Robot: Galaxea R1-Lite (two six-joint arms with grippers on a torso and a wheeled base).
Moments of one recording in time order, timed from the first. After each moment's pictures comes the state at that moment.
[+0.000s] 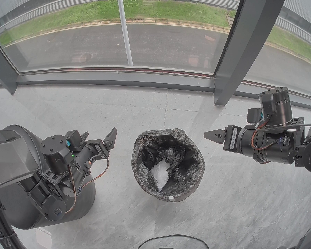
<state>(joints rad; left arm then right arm) -0.41 2.02 -0.47 -1.55 0.21 -0.27 0.58 1.63 -0.90 -0.21 -0.17 0.56</state>
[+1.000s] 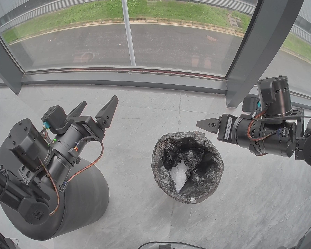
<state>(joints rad) -0.52 1.76 -0.47 -1.55 0.15 -0.23 0.62 1.64 -0.99 -0.20 -0.17 0.55</state>
